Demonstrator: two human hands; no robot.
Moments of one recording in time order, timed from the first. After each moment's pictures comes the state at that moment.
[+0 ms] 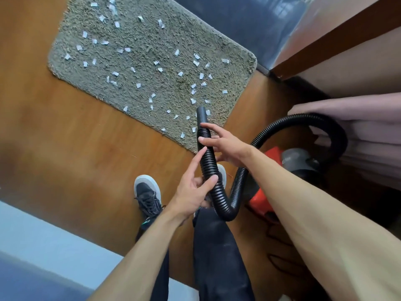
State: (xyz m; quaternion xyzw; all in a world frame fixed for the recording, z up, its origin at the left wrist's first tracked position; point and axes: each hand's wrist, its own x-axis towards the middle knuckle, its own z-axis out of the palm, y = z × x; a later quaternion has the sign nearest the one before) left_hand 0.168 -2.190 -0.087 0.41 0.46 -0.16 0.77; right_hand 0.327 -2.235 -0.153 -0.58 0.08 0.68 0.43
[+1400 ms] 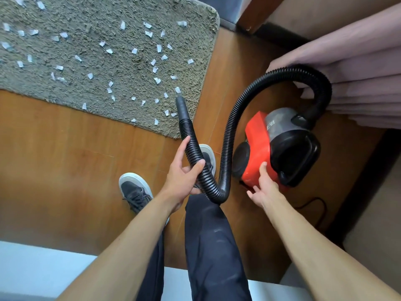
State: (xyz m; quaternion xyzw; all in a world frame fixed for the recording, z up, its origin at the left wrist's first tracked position) left_hand 0.175 -2.224 -0.134 0.42 0.48 -0.26 0.72; right_hand 0.235 -2.444 -0.196 -0.56 0.69 0.28 0.37
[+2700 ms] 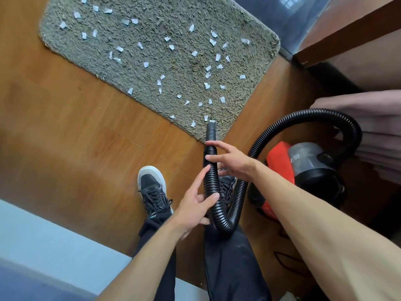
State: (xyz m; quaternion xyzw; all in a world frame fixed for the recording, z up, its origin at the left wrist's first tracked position) left_hand 0.093 -2.188 -0.132 0.33 0.48 -0.27 0.77; right_hand 0.256 -2.253 -0.217 -0.58 0.11 0.72 0.36
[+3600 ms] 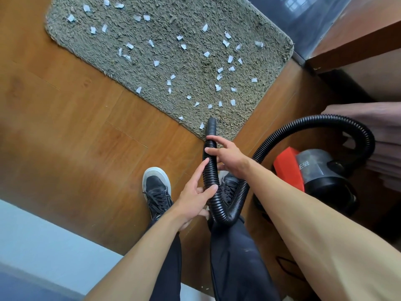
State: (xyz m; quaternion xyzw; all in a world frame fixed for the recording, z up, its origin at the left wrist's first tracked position) left_hand 0.090 -2.153 -0.158 0.31 0.49 -0.26 0.77; right_hand 0.238 -2.206 -0.231 -0.65 0.15 0.65 0.36
